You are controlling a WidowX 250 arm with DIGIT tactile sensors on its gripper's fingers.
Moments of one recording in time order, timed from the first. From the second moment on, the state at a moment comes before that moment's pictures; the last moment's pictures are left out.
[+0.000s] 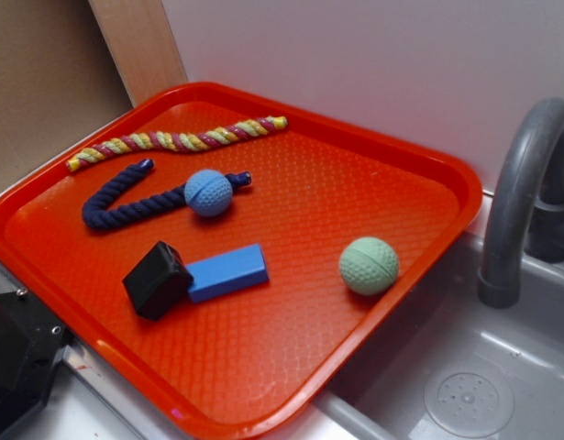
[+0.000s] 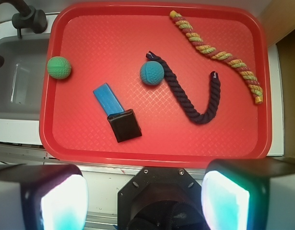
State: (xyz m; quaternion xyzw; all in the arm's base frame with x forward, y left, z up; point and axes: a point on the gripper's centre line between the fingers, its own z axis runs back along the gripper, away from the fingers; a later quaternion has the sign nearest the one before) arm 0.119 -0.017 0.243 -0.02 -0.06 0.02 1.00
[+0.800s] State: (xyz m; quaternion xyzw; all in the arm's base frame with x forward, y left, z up) arm 0.145 -0.019 0.172 -0.05 -0.07 -0.10 0.99
